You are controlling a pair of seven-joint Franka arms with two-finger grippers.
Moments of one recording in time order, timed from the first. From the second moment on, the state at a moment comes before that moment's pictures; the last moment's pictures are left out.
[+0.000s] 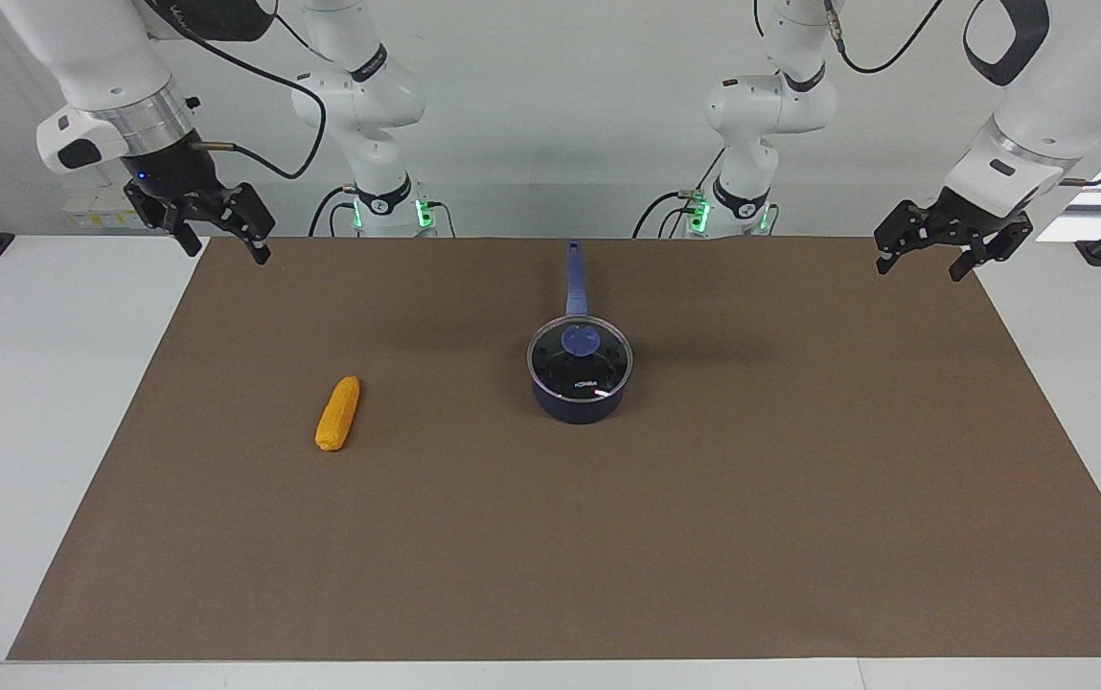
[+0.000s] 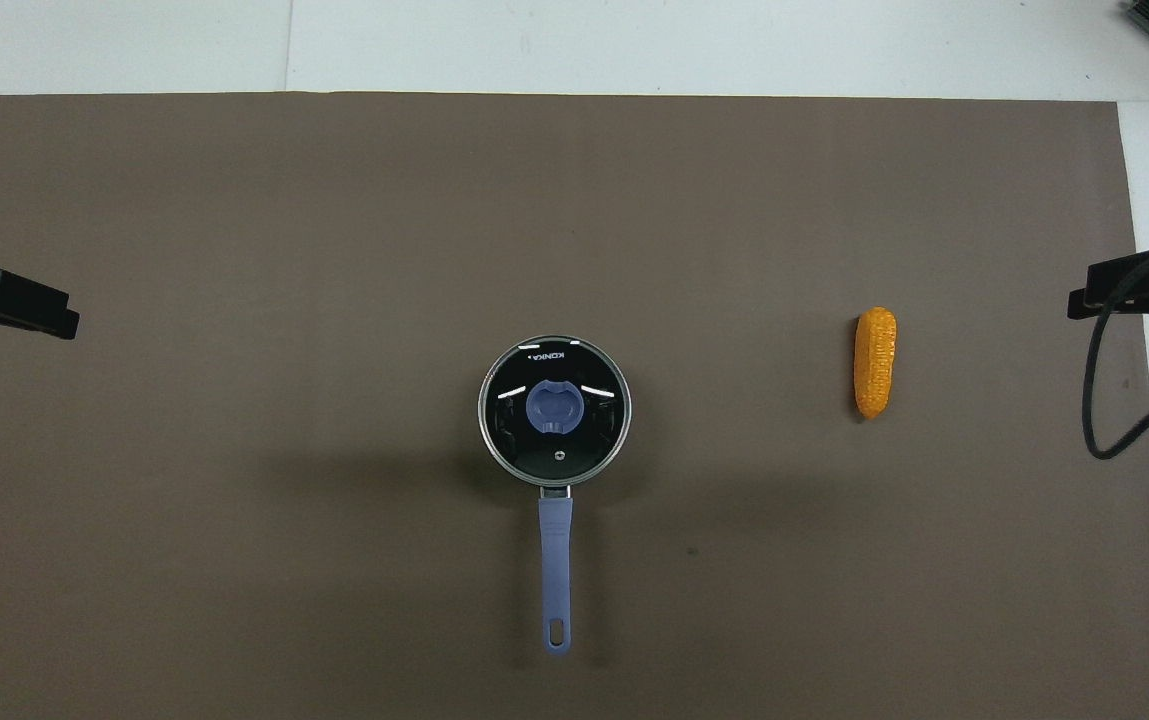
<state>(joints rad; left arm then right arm) -0.03 0.06 0.00 -1.48 -0.03 1.50 0.12 0.03 -0.01 -0.10 -1.54 0.05 1.57 0.14</state>
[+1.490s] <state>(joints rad) -0.18 0.08 -0.02 -1.54 -0.03 1.54 0.02 0.03 -0.01 -0.10 -1.54 0.05 1.57 0.14</state>
